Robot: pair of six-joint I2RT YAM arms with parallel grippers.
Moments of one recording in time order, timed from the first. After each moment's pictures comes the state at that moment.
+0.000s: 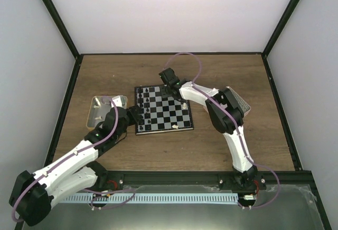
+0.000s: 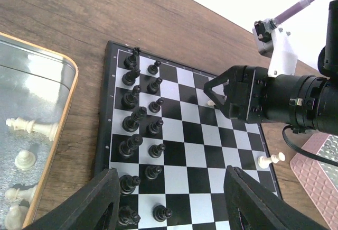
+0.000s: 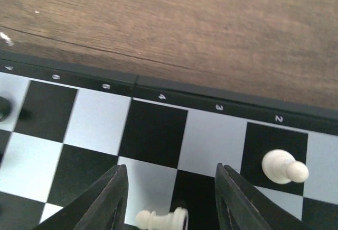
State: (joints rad) left arm -0.64 0.88 0.48 -0.10 -0.31 -0.76; right arm 0.67 2.21 1.65 -0.34 0.17 0.30
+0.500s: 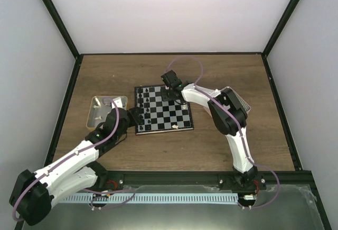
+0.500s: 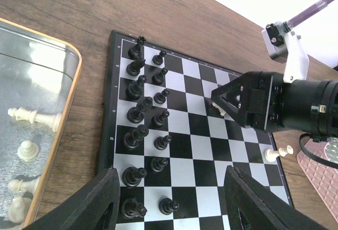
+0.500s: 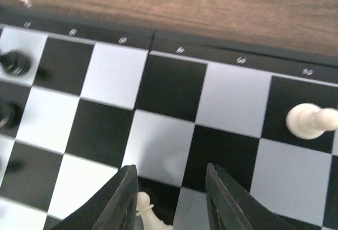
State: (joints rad) left arm -0.64 0.89 0.46 -0.10 -0.30 -0.76; right arm 0.67 2.17 1.58 -0.34 0.10 0.34
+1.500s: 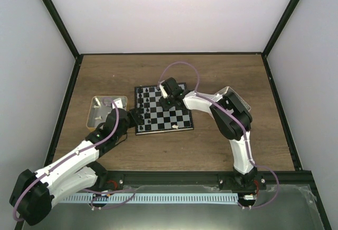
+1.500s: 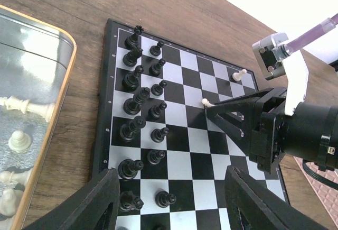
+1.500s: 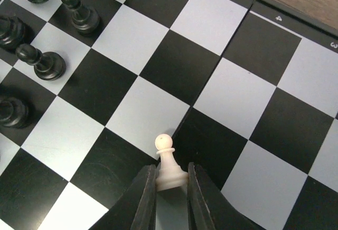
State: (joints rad) left arm -0.63 0.90 0.45 -0.09 -0.27 -0.79; right arm 0.72 2.07 1.38 -0.22 0.01 0.05
